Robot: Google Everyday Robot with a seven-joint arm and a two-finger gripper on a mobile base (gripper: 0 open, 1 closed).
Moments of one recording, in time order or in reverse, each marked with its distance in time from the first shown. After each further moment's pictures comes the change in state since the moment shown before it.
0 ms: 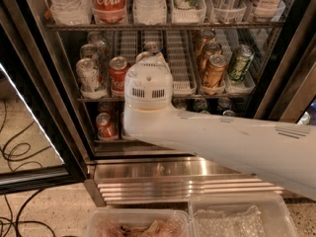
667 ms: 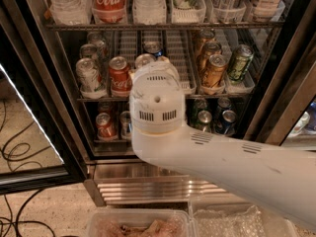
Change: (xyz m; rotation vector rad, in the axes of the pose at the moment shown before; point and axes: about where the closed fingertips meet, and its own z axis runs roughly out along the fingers) arm -0.002 -0.020 -0.049 0.030 -0.055 0.064
